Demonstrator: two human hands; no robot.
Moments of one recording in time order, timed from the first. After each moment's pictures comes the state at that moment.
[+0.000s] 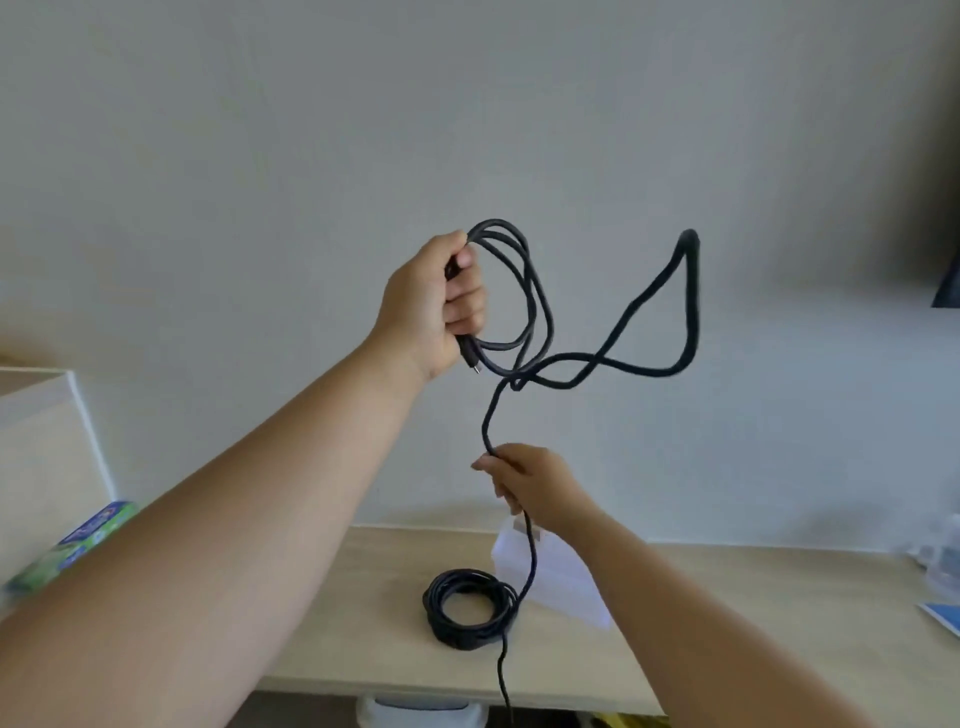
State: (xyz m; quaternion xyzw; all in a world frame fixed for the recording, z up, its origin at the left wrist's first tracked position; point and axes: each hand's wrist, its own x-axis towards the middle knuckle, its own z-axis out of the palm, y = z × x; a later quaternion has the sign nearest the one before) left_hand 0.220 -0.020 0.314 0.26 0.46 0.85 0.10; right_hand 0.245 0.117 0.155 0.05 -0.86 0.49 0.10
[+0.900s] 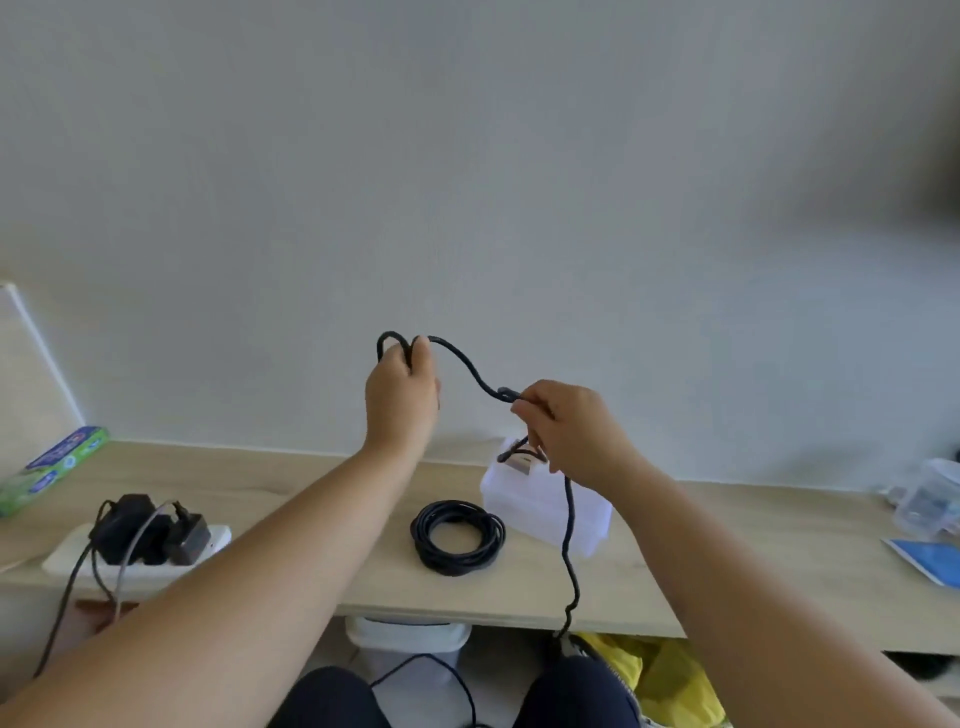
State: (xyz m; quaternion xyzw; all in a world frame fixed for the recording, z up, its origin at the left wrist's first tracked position) left_hand 0.190 -0.021 0.153 0.05 0.75 0.65 -0.14; right_hand 0.262 0.132 0.160 -0.02 -0.92 0.38 0.13
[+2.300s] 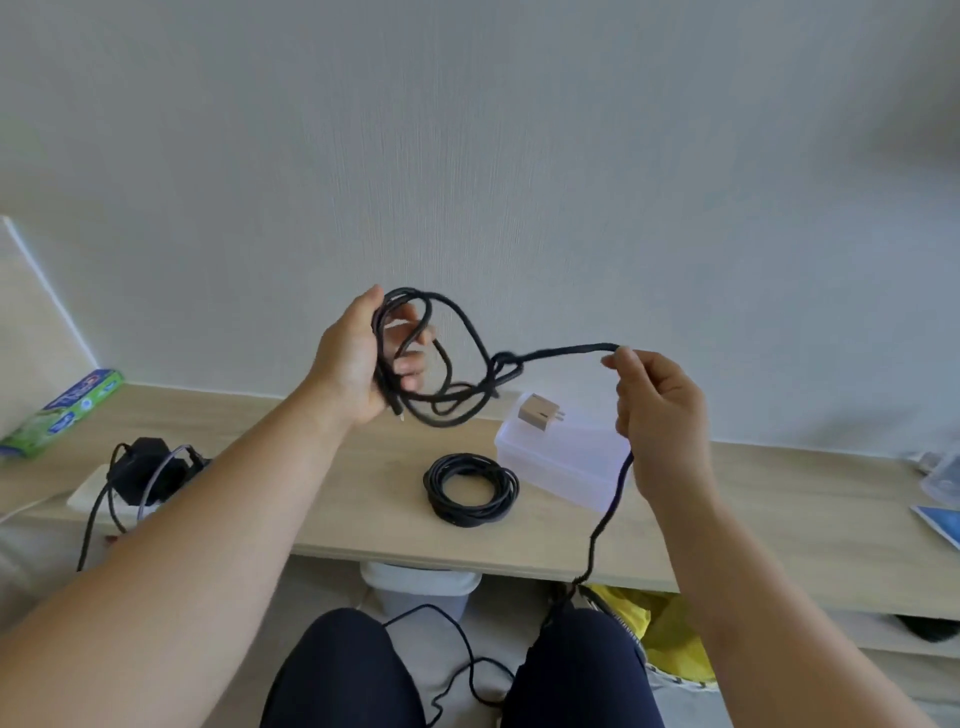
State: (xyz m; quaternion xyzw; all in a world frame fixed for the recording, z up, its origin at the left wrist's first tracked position) left_hand 0.182 -0.068 0.155 0.07 0.50 0.85 0.17; right_hand 0.283 0.141 0.132 -0.14 -0.70 0.64 0.29
